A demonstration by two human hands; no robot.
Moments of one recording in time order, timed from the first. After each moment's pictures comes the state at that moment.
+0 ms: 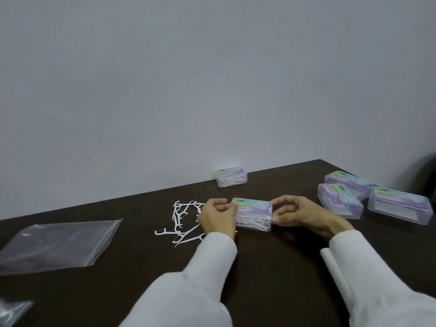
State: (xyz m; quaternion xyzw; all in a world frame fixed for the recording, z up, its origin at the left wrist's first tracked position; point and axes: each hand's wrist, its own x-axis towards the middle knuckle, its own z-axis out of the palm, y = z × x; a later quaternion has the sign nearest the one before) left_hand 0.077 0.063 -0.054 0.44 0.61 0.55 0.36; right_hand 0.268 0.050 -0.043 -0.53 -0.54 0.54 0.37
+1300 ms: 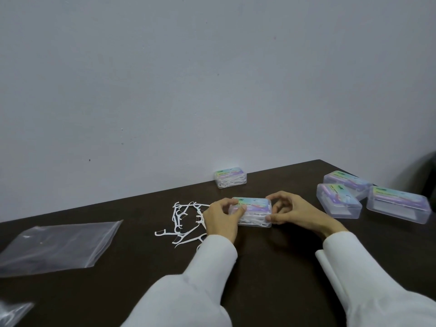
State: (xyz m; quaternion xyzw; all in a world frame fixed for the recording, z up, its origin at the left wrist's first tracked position) left_hand 0.074 0.057 -0.056 0.58 0.57 0.49 0.31; right_hand 0.261 0.057 -0.049 -0.55 -0.64 0.41 0.35
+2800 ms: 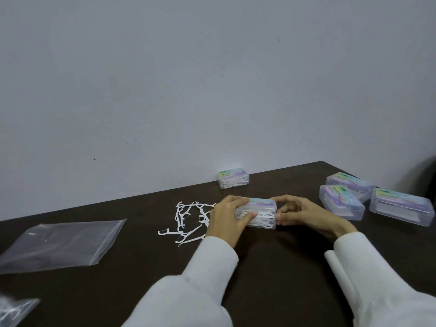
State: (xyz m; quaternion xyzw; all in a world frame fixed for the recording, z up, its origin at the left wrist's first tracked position) left_hand 0.061 0.056 -0.054 0.77 0.49 0.38 0.15; right_hand 0.270 0.048 -0.046 -0.52 -0.59 0.50 0.36
